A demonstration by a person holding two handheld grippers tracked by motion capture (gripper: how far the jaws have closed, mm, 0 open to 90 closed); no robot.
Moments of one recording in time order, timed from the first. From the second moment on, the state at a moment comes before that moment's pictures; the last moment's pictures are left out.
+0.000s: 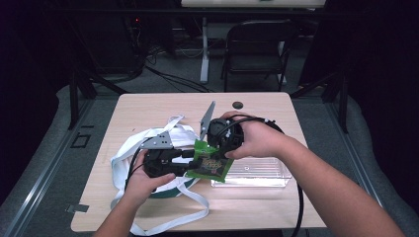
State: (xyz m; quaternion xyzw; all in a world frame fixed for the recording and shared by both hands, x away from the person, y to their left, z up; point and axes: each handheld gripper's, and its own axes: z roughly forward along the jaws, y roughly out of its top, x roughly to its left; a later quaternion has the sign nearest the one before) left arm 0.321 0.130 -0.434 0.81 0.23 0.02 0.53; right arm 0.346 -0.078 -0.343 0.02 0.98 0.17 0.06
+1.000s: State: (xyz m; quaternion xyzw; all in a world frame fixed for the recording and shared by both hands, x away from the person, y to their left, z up) left arm 0.325 0.136 -0.436 0.81 0.25 0.03 0.53; right arm 0.354 -0.101 -0.333 0.05 0.98 0.15 0.10
